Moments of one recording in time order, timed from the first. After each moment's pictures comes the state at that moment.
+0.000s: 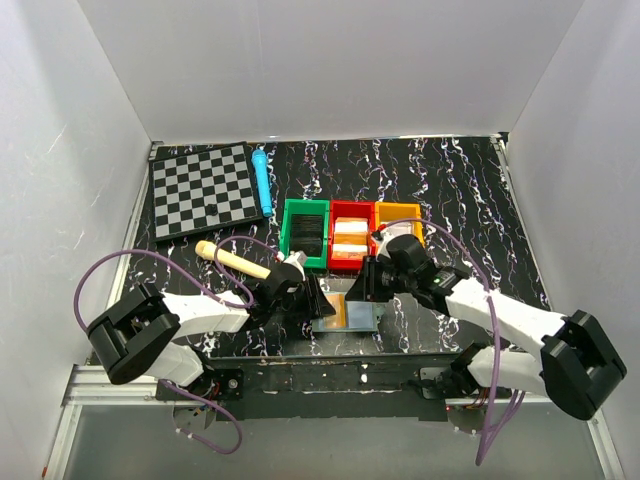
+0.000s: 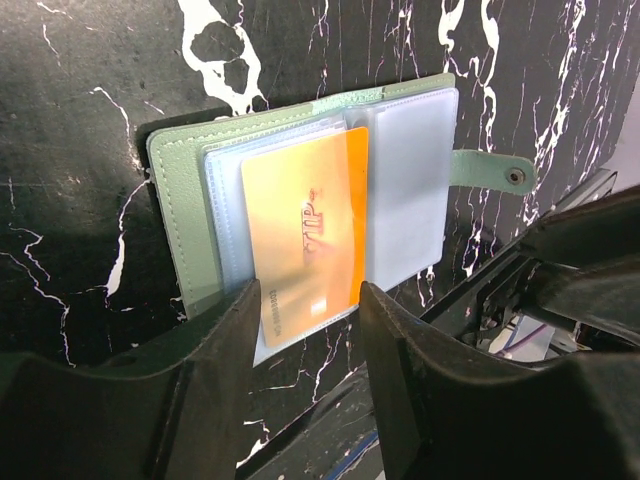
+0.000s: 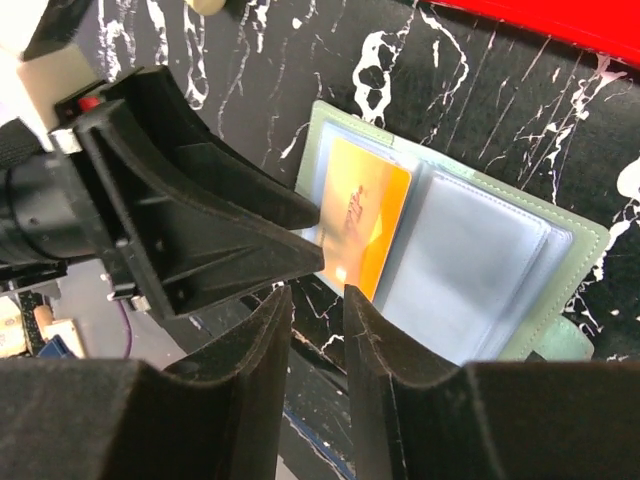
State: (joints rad) left arm -0.90 1.40 0.47 0.21 0.10 -1.02; right arm 0.74 1.12 0.58 -0.17 -0.33 0.73
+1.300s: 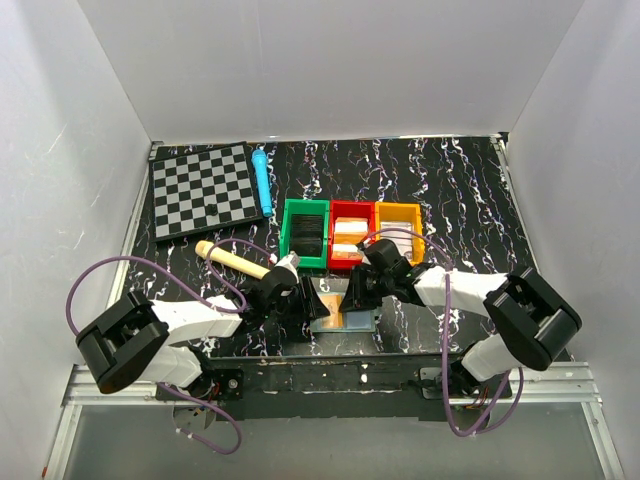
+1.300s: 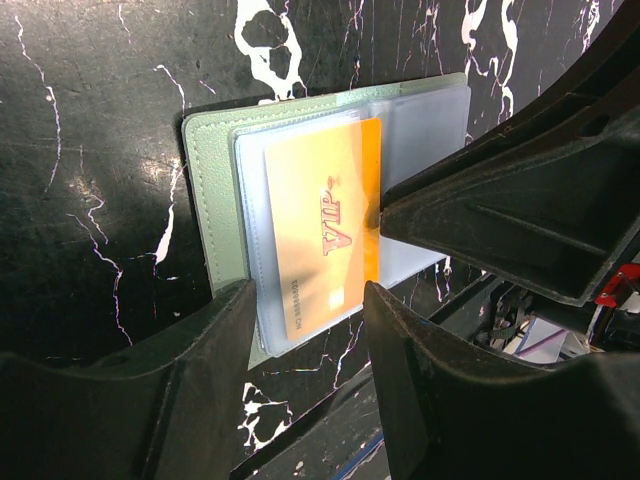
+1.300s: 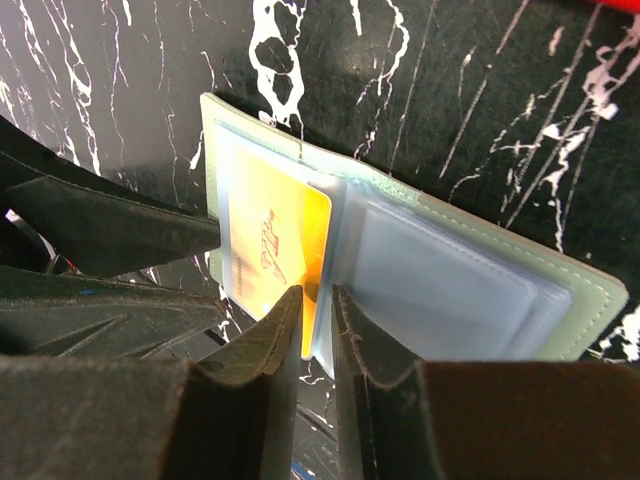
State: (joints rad) left arm -0.89 1.33 0.42 0.17 0.07 -1.02; right arm 0.77 1.46 0.61 -0.06 -0.35 0.78
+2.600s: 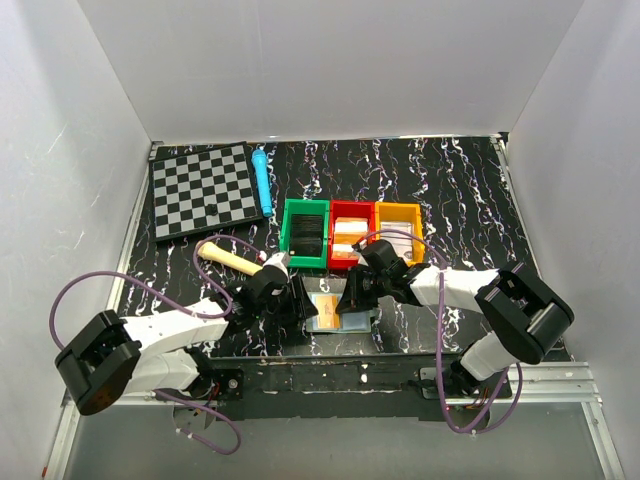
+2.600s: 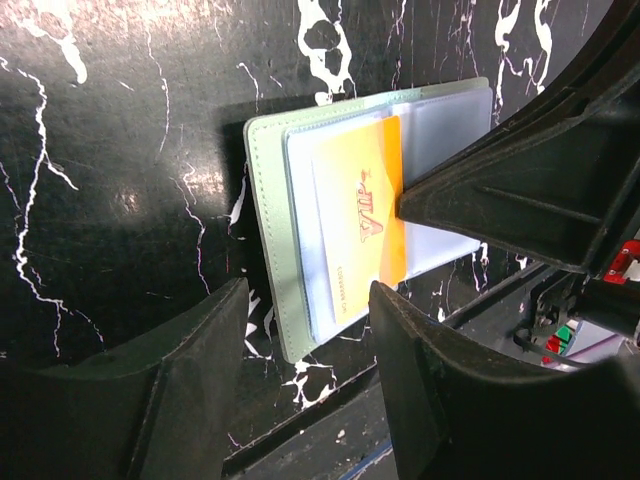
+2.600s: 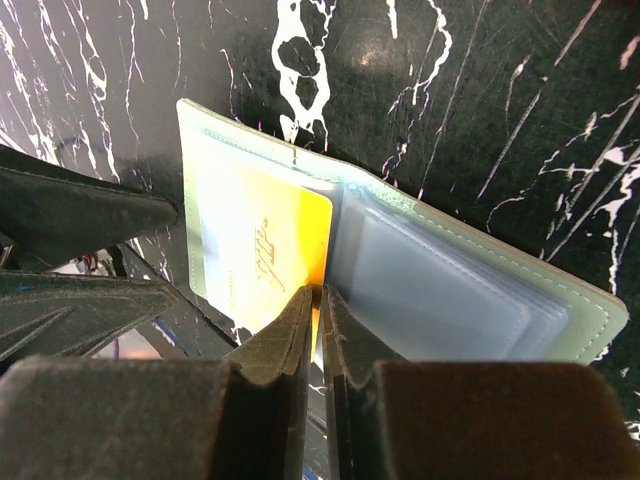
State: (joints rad) left arm -0.87 1.16 0.43 -0.03 0.03 -0.93; right arm 0.78 1.51 0.61 0.01 -0.39 0.80
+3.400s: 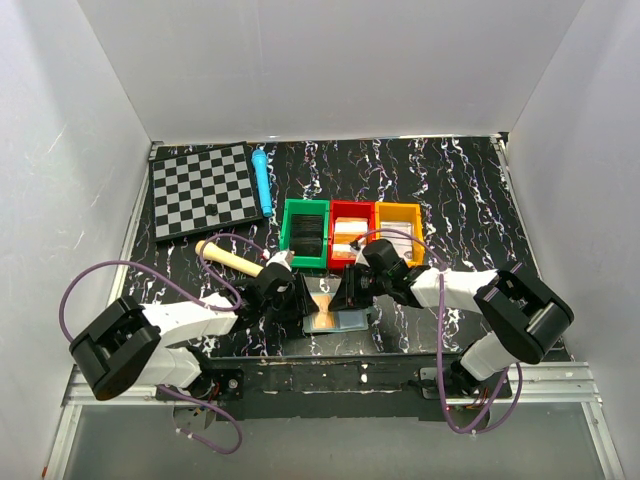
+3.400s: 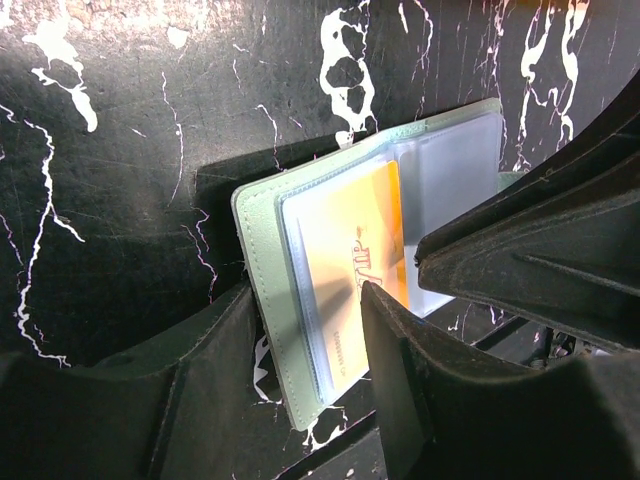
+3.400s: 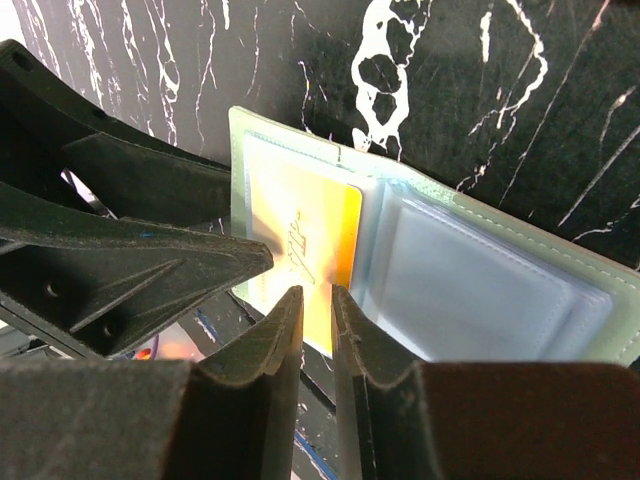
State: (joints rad) left arm -0.86 1.28 0.44 0.05 0.01 -0.92; right arm 0.79 1.51 0.60 0.13 -0.45 0.85
